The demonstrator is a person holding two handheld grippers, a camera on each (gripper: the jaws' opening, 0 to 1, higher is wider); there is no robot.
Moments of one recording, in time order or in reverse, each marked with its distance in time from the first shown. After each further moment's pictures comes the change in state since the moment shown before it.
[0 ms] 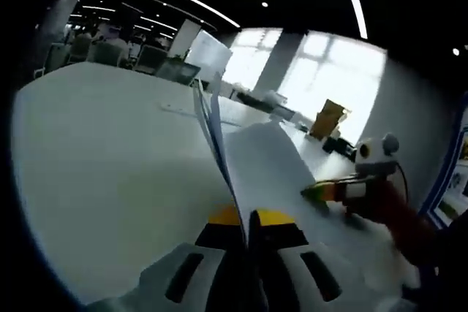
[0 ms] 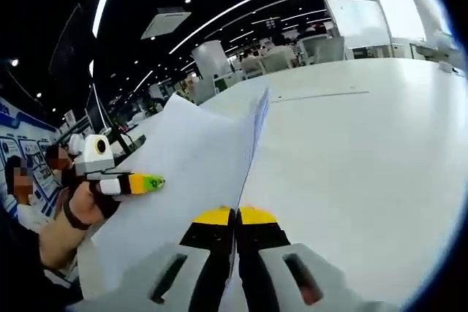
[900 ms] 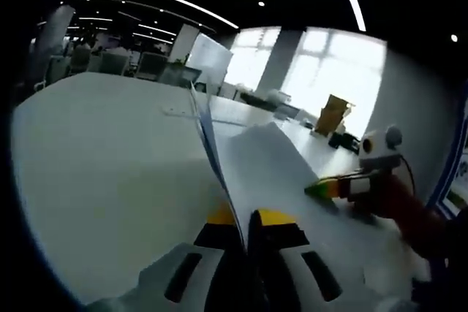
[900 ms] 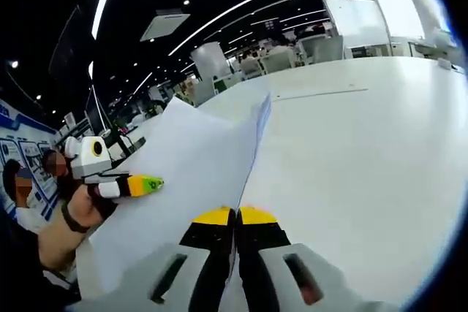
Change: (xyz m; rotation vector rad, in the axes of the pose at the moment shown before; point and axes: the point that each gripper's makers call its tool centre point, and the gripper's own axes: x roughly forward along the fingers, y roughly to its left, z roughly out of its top) left arm -0.001 -0.003 -0.004 0.036 0.001 0.028; right arm 0.000 0.002 -0.005 0.008 -0.005 0.000
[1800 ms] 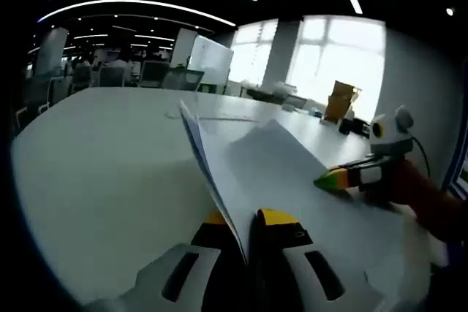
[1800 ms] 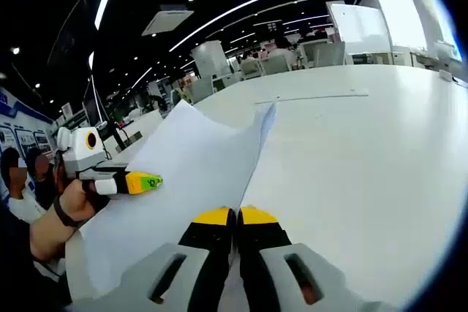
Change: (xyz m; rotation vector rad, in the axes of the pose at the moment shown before) left arm 0.002 0.008 -0.006 0.101 0.029 0.064; right arm 0.005 -0.005 -0.002 -0.063 0.000 -0.027
